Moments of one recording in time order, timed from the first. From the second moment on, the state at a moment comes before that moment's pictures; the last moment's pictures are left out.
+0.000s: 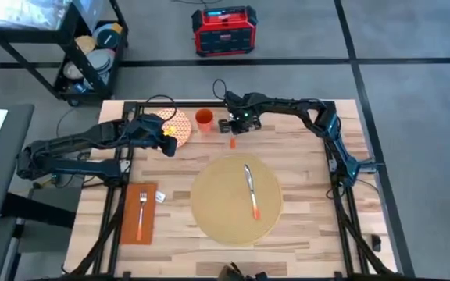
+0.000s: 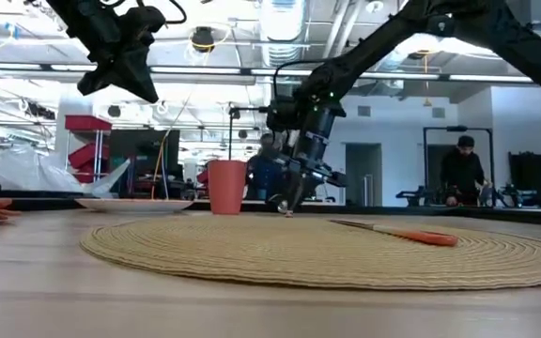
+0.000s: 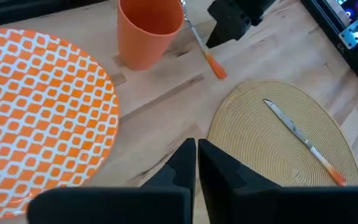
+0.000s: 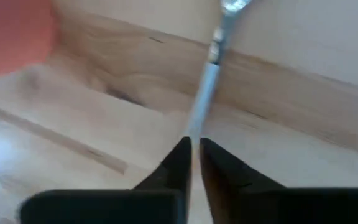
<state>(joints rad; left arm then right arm) 0.32 0.88 0.82 -0.73 -0.16 -0.67 -0.51 2.23 1.73 -0.81 -0.19 0.82</state>
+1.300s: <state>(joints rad) 0.32 0.94 0.82 -0.63 -0.13 -0.75 -0.61 2.46 2.35 -1.37 -0.15 0.22</state>
